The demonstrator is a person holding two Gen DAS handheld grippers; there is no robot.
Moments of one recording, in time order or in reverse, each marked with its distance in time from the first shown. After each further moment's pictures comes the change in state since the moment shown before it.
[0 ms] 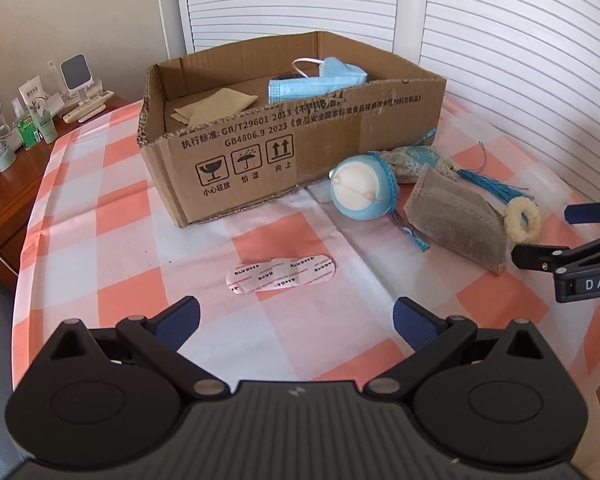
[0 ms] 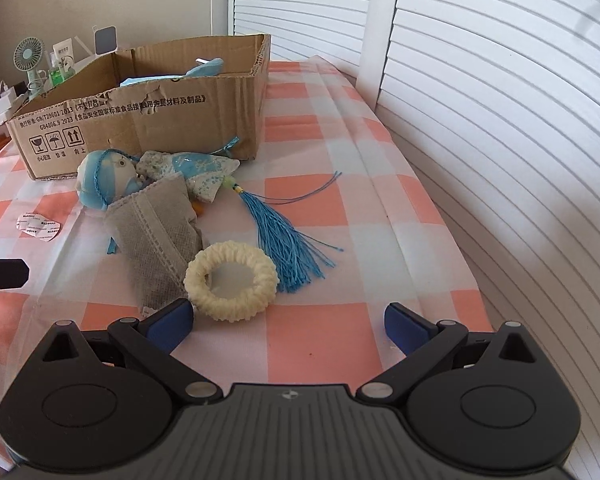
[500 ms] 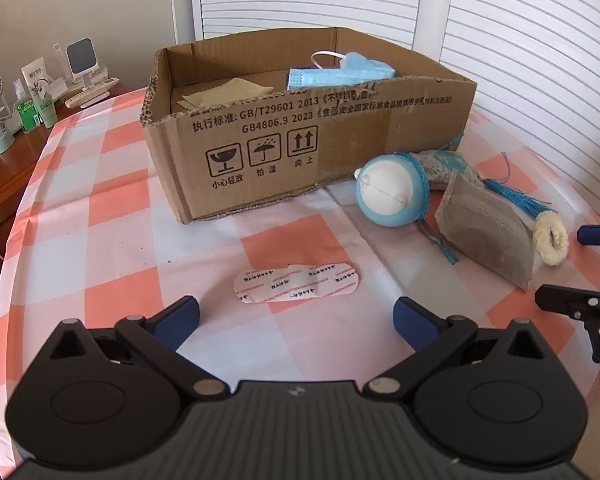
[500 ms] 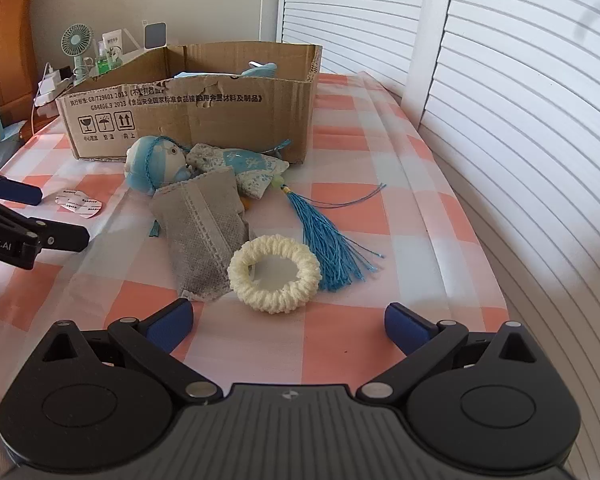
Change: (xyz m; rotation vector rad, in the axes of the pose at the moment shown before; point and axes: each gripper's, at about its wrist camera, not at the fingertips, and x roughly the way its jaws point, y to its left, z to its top) left arm 0.022 0.014 0.000 -0.057 -0.020 -0.009; right arm -0.007 0.010 -0.007 -0.108 -0.041 0.092
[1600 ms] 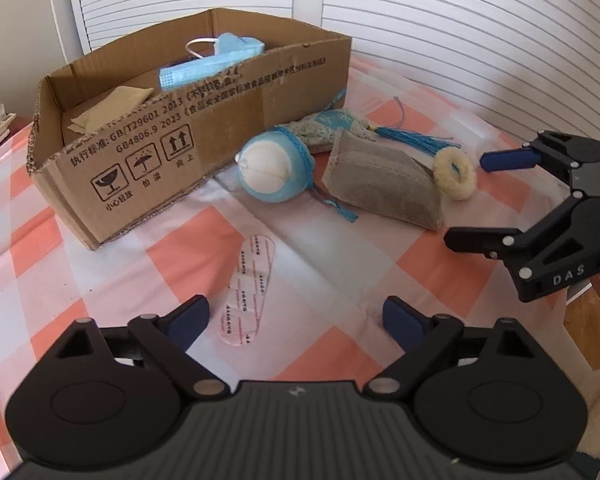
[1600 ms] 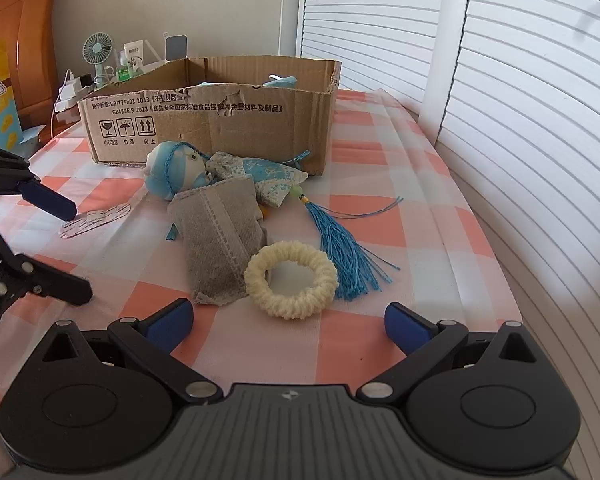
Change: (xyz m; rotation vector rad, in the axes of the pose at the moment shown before) left arm -0.008 -0.021 0.008 0.250 0.093 -0.223; right arm 0.000 0.001 -0.006 -0.031 -0.060 0.050
